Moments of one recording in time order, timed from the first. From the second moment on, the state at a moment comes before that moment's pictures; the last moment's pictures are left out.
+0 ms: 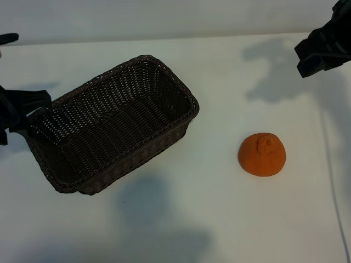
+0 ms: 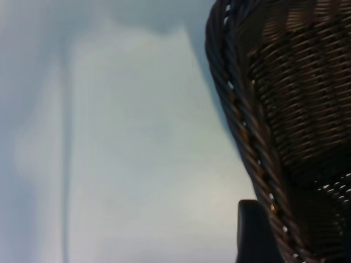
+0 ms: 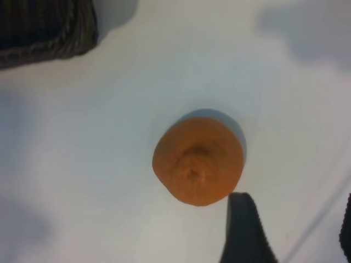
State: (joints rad) left arm -0.16 1.36 -1.02 0.05 1.01 -0.45; right arm 0.06 1.55 -1.40 0.26 1.16 -0.29
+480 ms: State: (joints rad) left arm 0.00 1.36 -0.91 0.01 0.91 -0.48; right arm 0.06 1.55 -1.40 0.26 1.16 -0.30
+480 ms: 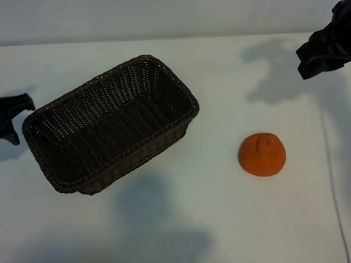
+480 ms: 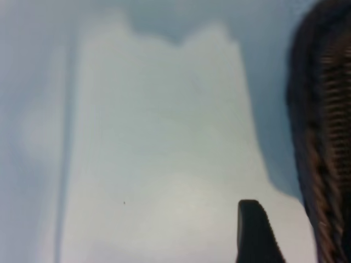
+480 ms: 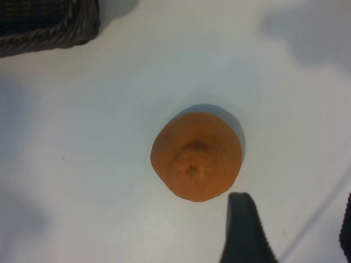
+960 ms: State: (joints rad) left arm 0.06 1.38 -0.83 -0.14 0.72 -0.39; right arm 0.06 1.55 -1.40 0.26 1.16 -0.30
